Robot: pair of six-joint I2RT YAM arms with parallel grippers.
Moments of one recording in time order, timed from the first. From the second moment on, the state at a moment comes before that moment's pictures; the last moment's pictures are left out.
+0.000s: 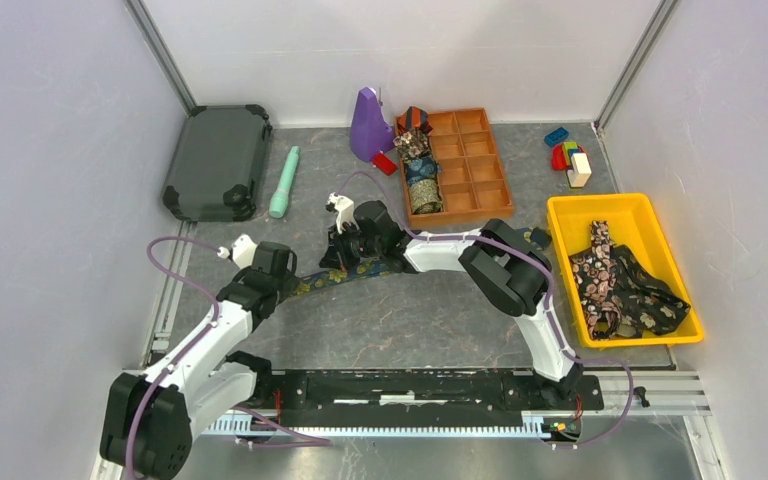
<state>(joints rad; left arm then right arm) -0.30 0.95 0.43 -0.40 -0.38 -0.97 0.89 2.16 1.34 0.36 -0.42 0.37</state>
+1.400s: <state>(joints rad) -0.31 0.87 0.34 -0.33 -0.33 -0.95 1.00 2.38 1.64 0.38 -0.52 0.44</state>
